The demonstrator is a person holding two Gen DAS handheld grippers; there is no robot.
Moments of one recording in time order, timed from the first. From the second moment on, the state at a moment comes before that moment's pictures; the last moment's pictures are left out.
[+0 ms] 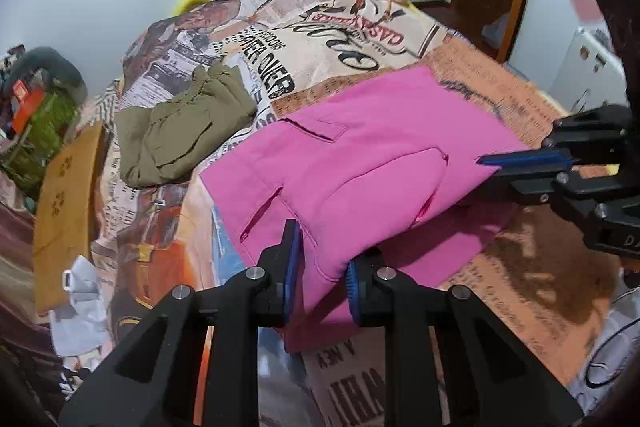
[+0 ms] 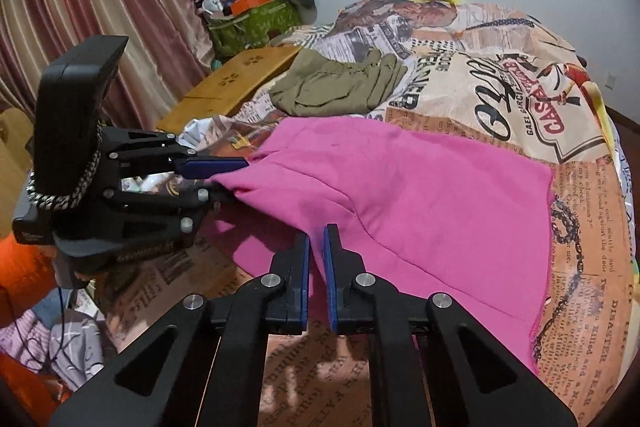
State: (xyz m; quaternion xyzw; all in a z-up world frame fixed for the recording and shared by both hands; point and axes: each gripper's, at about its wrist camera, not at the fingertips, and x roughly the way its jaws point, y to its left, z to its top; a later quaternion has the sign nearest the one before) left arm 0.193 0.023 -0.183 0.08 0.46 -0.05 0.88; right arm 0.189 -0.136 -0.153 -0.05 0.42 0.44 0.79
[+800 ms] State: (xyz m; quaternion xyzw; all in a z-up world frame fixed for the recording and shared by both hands) left arm 0.158 0.050 -0.163 0.01 0.47 -0.05 0.88; right arm 0.191 -0.156 -0.140 -0.04 0.43 0.42 0.80
